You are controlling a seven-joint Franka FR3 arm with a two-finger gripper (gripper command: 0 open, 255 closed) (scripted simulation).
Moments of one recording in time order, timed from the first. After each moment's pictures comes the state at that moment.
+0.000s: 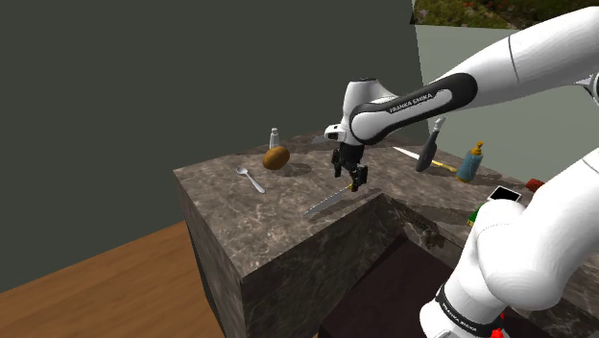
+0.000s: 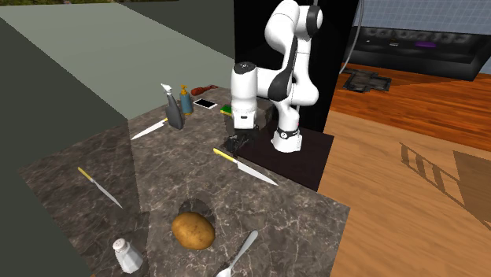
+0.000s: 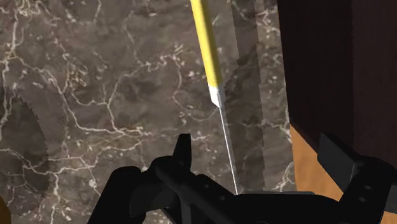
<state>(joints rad) 0.26 -0.32 -0.37 -2.50 -0.16 2.18 -1.28</state>
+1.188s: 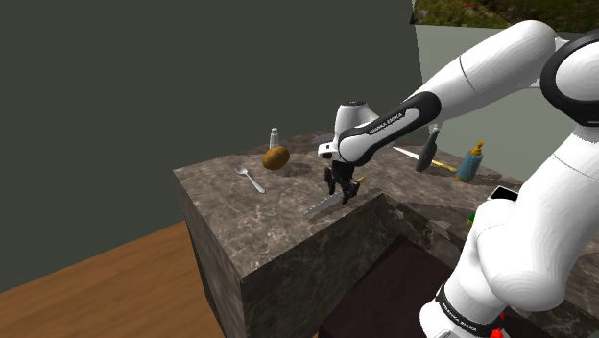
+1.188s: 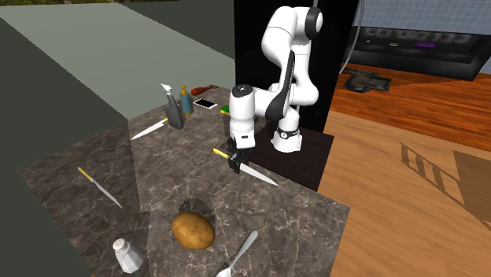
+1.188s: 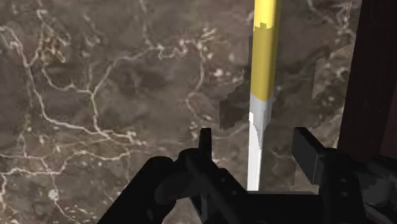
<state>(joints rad) 0.31 -0.15 -0.42 -2.52 -0.12 2.38 -1.49</state>
